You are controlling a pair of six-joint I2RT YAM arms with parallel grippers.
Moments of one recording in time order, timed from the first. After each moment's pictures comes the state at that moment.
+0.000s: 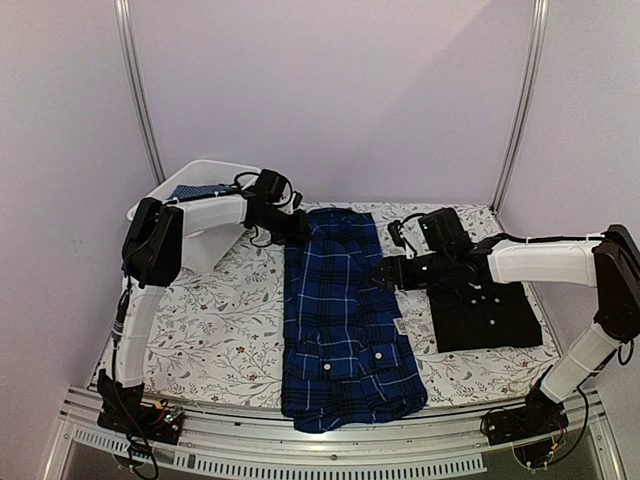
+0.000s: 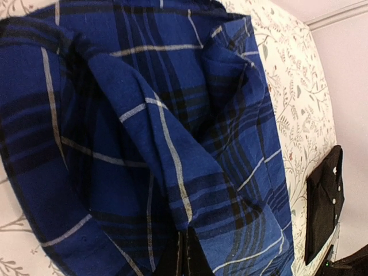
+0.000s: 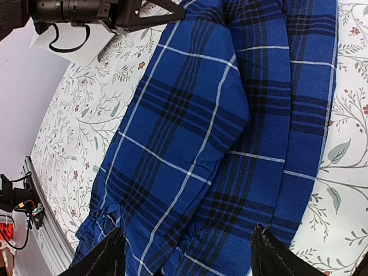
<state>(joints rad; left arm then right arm) -0.48 2.39 1.94 -0.42 0.38 -0.49 0.65 1.58 0.95 -0.09 -0.29 0.43</state>
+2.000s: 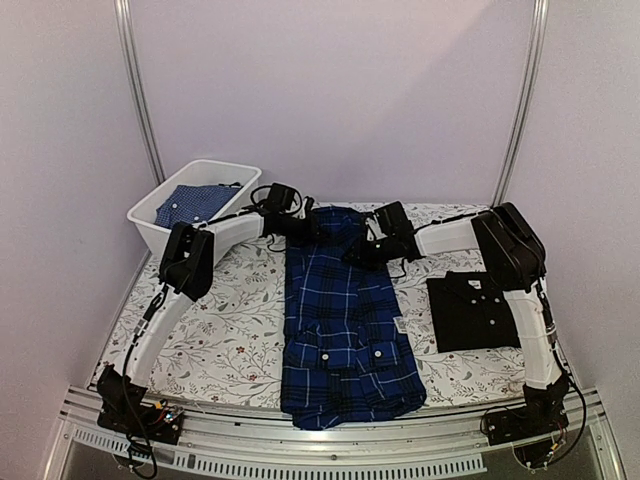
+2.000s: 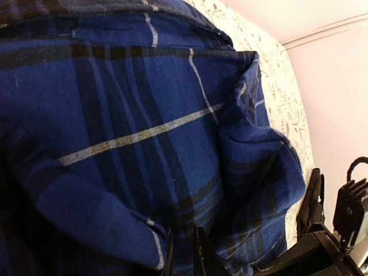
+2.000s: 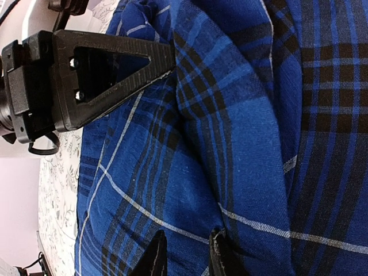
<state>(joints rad) -0.46 2.80 2.40 -0.31 0.53 -0.58 0.55 2.35 1.61 0.00 -0.37 0.62</state>
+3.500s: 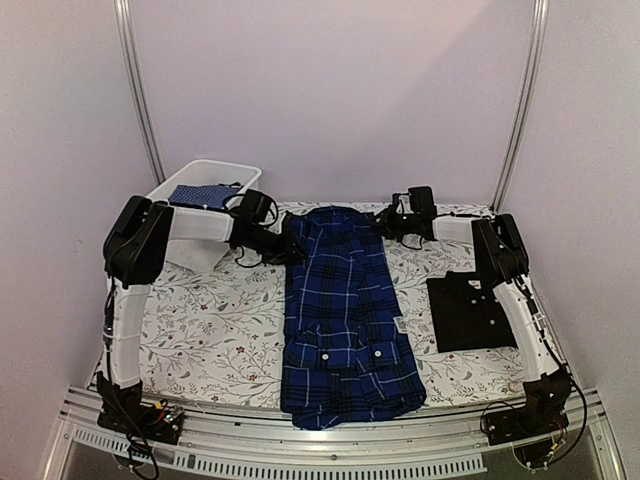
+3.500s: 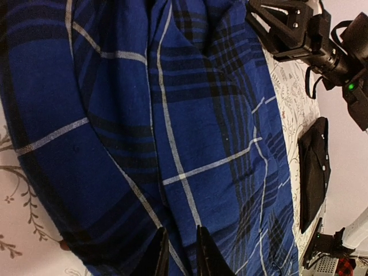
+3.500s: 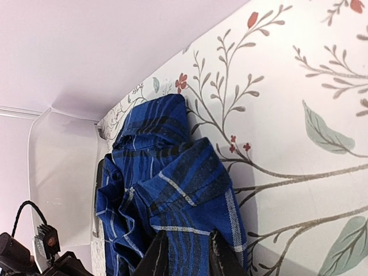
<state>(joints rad) -0.45 2.27 1.59 -0.20 0.54 -0.50 0.31 2.71 2.12 0.08 -0.58 0.86</state>
